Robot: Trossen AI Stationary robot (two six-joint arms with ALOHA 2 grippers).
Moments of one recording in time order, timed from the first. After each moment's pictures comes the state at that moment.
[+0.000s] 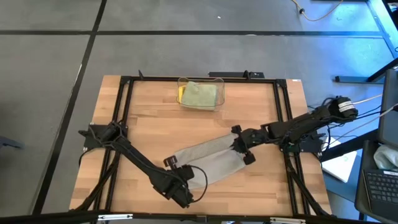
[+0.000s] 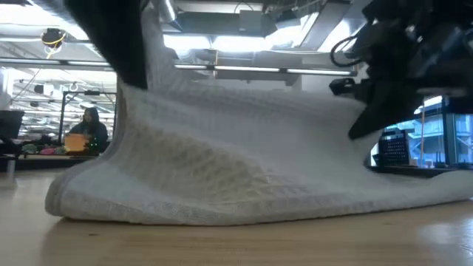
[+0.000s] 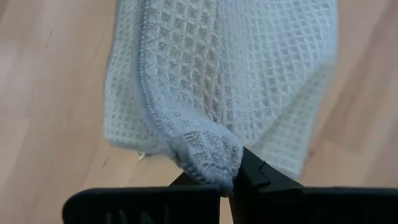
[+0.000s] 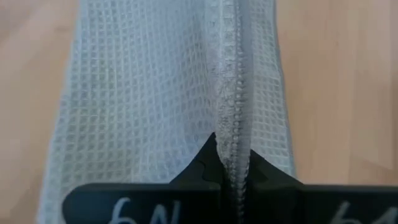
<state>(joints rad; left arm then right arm) -0.63 2.06 1.72 -1.15 -0.42 -1.06 0.21 1.29 0.49 0.03 0.03 -0.26</state>
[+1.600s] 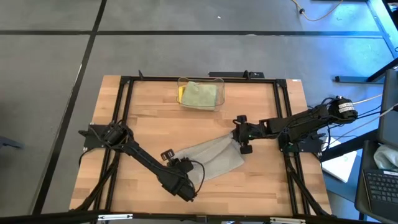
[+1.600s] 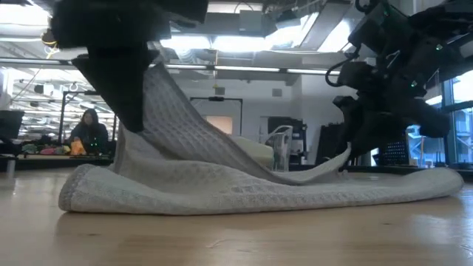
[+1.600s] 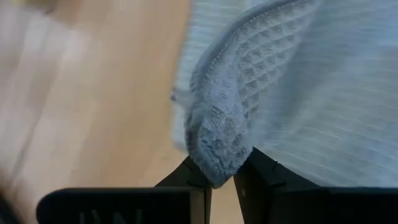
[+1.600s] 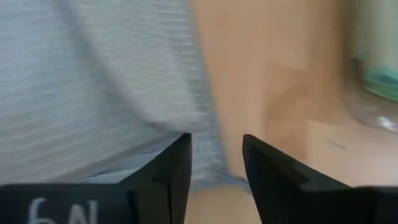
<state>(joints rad) -0.58 2.14 1.71 -1.33 -0.50 -1.16 0.09 1.30 0.49 -0.10 0.22 -0.20</state>
